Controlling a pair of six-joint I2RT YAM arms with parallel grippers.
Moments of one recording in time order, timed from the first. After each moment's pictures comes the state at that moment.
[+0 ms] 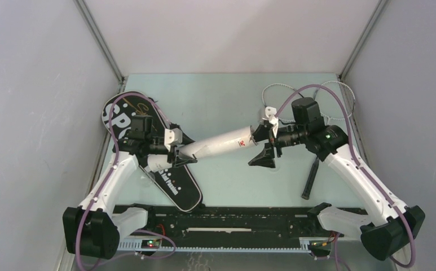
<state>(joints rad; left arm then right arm) -0.13 1.08 0.81 -0.61 1.23 0.93 0.49 1.13 1.15 -0.67 -1.01 -0.47</state>
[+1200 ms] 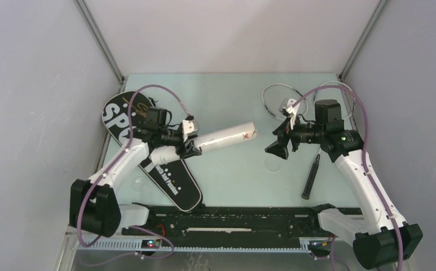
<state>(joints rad) -0.23 1.23 0.86 -0.51 0.94 0.84 0.23 1.04 1.08 -0.72 -0.89 -0.42</state>
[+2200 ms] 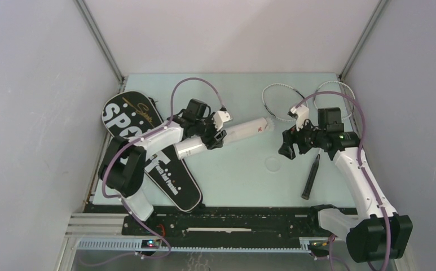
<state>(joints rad) -0.51 1.68 1.13 -0.31 0.48 0.50 0.08 1.08 0.96 -0.76 -0.56 -0.36</state>
